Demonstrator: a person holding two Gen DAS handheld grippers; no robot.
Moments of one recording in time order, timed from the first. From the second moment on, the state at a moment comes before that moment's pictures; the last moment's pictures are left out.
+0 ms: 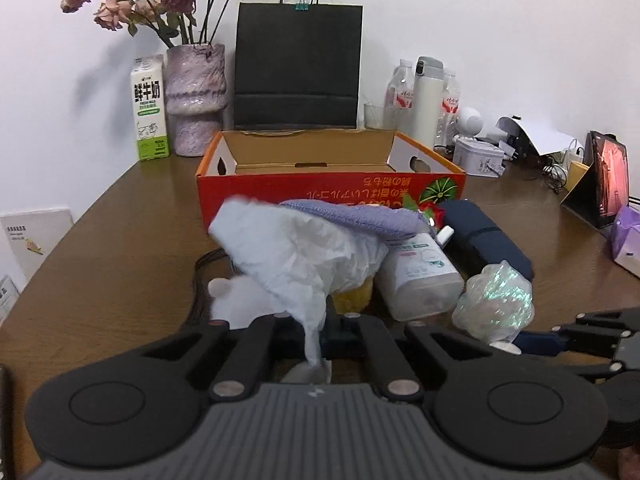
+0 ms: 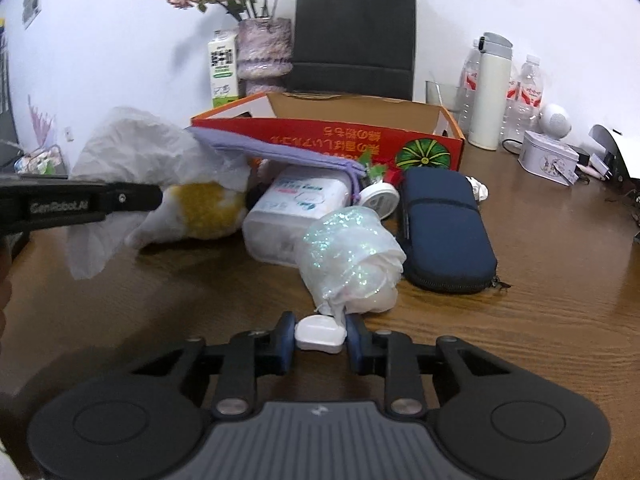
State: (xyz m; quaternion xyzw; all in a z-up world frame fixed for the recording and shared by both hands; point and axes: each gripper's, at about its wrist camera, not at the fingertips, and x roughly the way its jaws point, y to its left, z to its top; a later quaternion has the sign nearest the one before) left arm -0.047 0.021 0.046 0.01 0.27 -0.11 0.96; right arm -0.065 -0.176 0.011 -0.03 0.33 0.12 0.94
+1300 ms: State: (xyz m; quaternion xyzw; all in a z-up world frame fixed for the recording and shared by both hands) left arm 0.047 -0.012 0.126 0.06 0.20 -0.14 0.97; right arm 0.048 -0.230 0.122 0.00 0.22 0.09 0.97
